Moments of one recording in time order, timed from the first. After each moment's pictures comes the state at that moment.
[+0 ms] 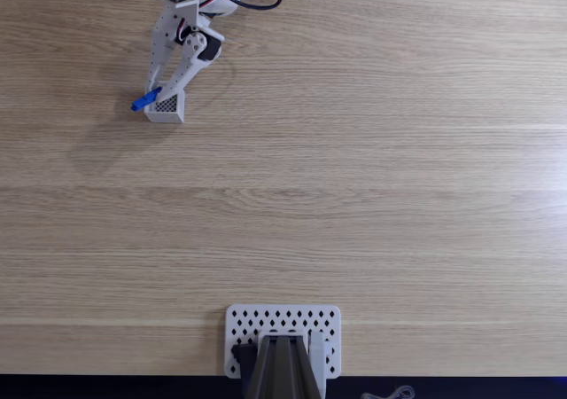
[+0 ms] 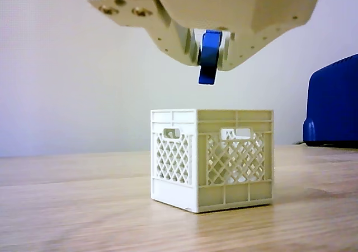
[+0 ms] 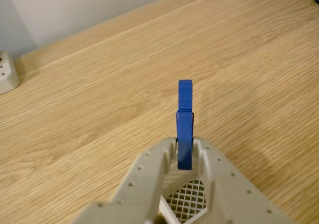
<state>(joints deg) 30.8 91.5 148.3 -35.5 -87.1</state>
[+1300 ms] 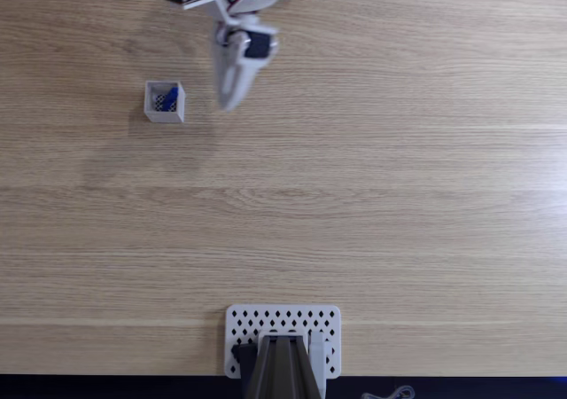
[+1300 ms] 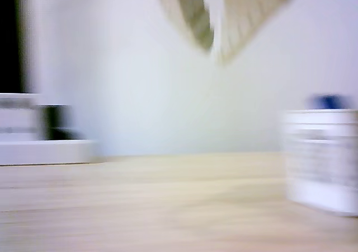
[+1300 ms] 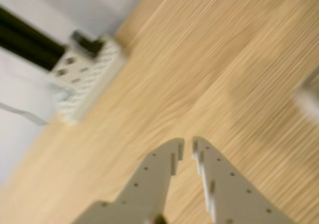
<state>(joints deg) 9.9 120.2 148.4 3.2 -46.1</state>
